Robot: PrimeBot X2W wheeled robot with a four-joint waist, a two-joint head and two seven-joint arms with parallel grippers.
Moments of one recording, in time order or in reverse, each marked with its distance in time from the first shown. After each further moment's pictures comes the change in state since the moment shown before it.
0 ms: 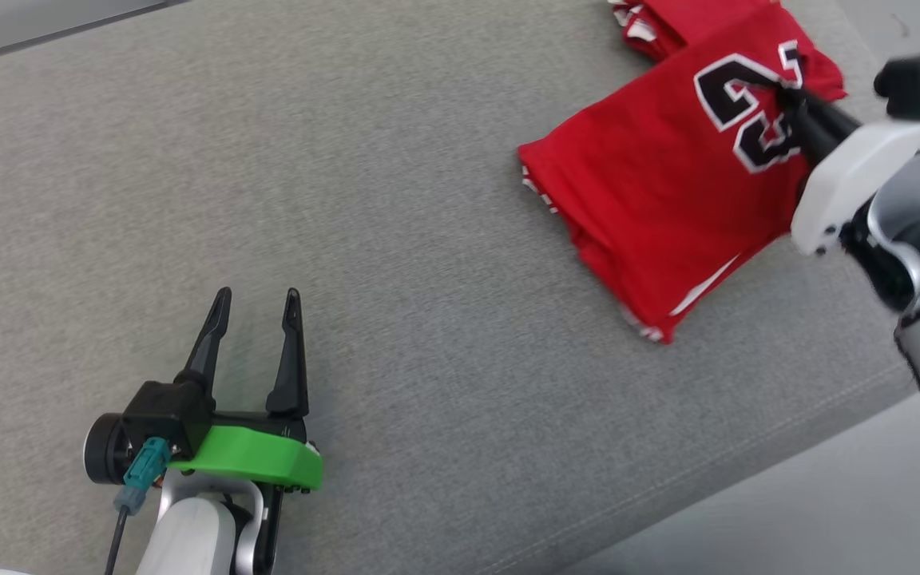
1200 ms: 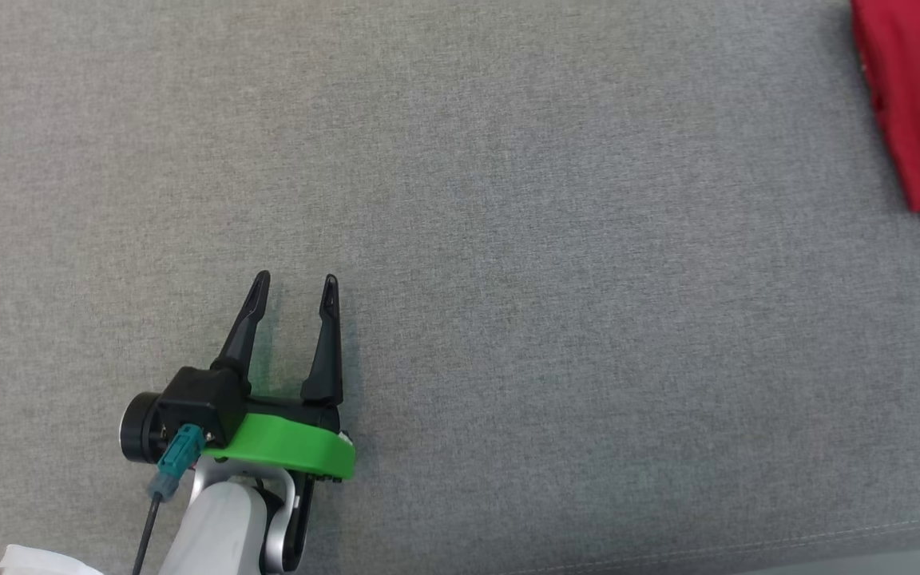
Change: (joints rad) left arm -0.040 -0.032 -0.051 0.024 -0.002 -0.004 -0.023; right arm -0.344 -0.272 -0.326 0.427 -0.368 0.000 0.010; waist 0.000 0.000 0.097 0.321
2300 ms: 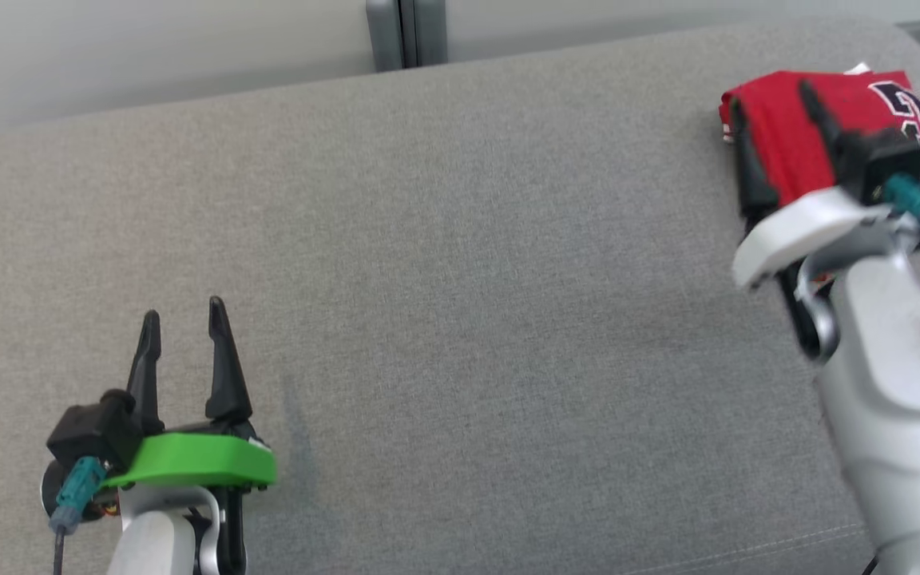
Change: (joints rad) left arm 0.055 -0.002 0.191 0.010 -0.092 0.035 -0.002; right arm 0.345 0.469 0.192 -0.198 0.051 0.000 -0.496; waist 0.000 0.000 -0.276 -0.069
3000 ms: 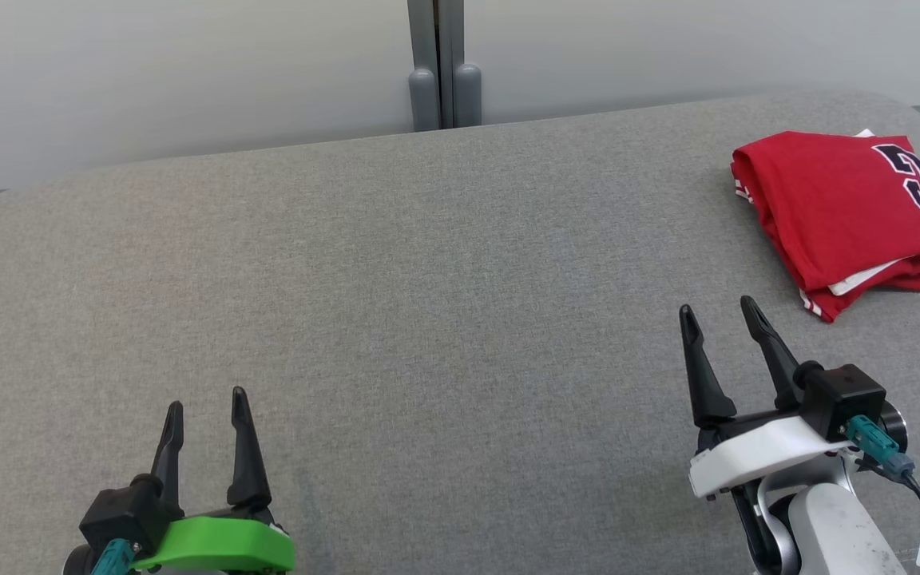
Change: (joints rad) left arm 0.192 -0.008 -0.033 -0.058 0.018 0.038 0.000; right arm 0.556 0.155 -0.030 -0.397 0.035 0.000 -0.017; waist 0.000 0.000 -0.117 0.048
